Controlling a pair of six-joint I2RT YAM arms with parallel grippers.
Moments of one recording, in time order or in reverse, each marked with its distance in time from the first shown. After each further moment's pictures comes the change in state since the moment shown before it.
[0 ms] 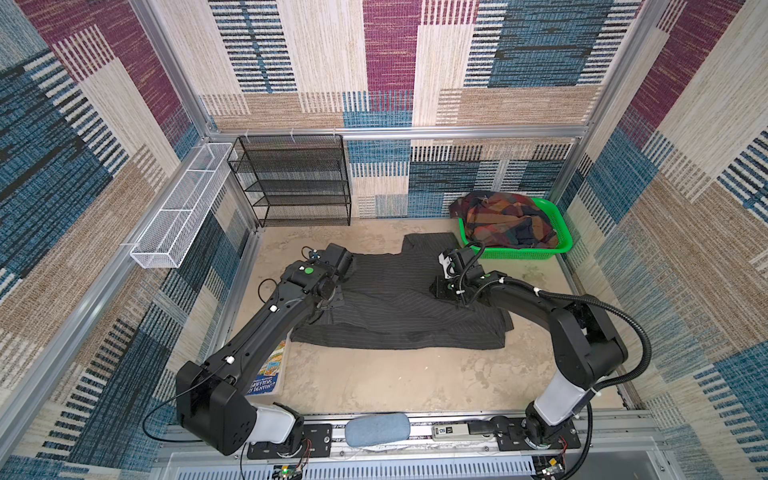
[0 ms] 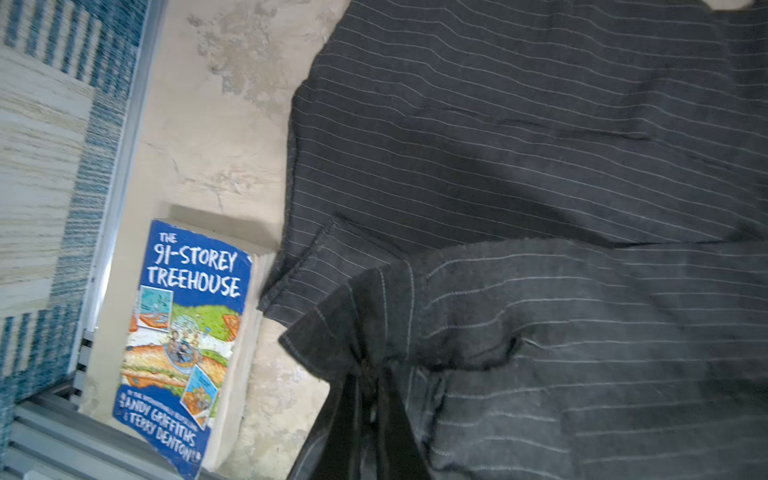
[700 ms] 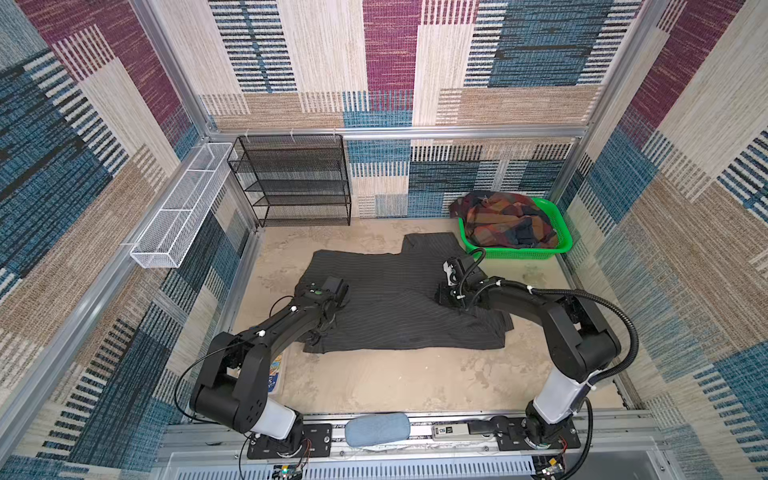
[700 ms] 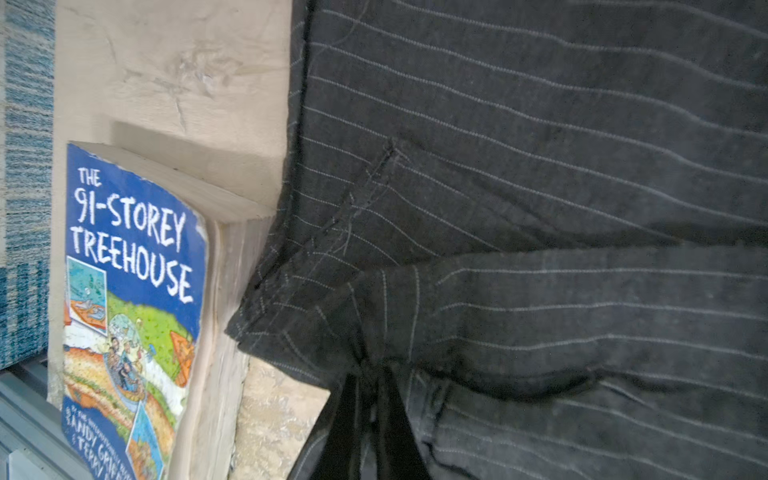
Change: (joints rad) left arm 0.077 0.101 -0.365 0.262 -0.034 -0.020; right arm -0.017 0.037 -0.069 0.035 0.031 0.011
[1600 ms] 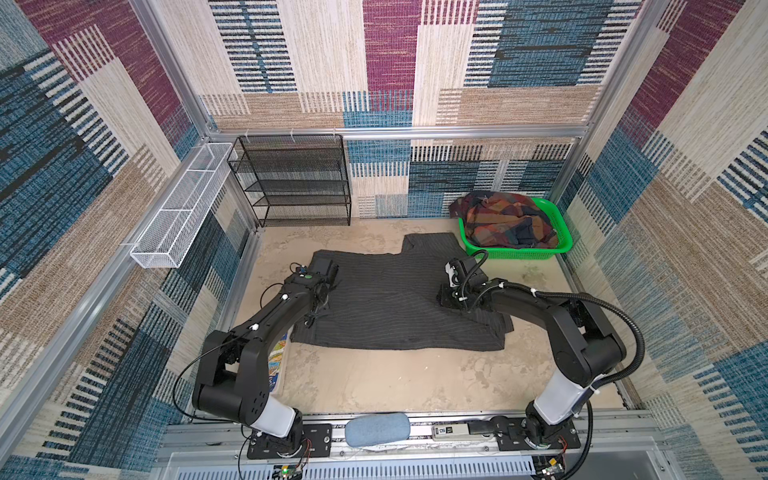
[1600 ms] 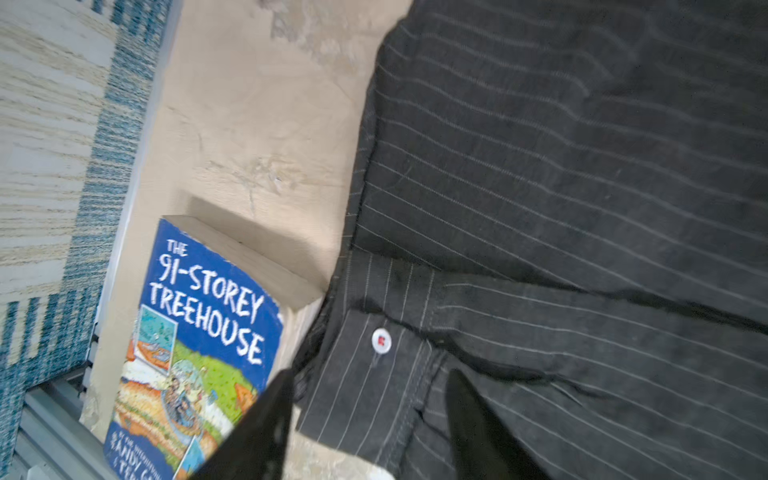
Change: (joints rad) left arm 0.087 0.006 0.192 -0.077 -0.037 0.021; right arm 0.000 -0.056 -0.005 -0.020 0.013 0.011
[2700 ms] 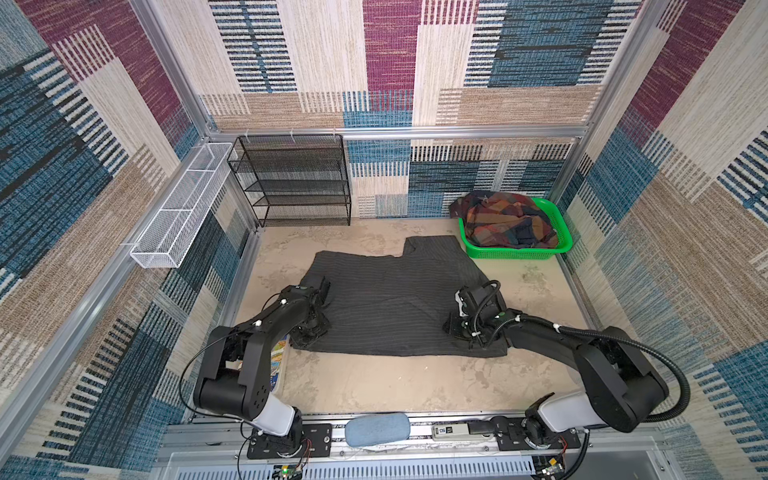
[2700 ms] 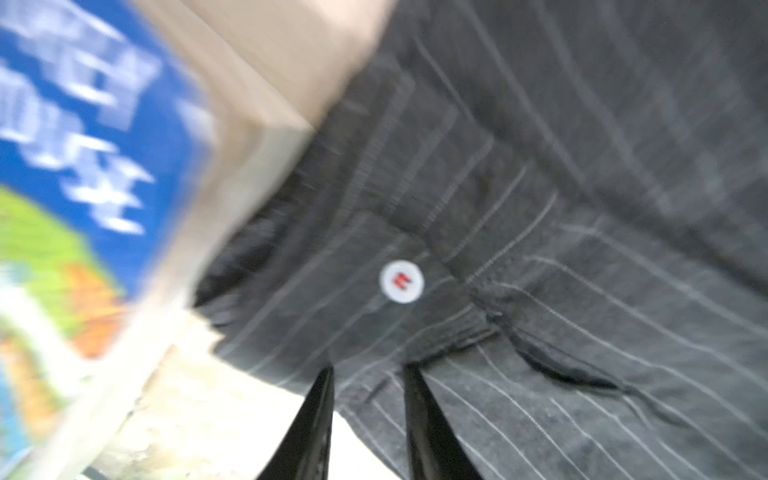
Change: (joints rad) left arm 0.078 0.003 -0.178 0.026 0.269 -0.315; right arm 0.089 -0.284 -0.310 -0.026 0.004 0.182
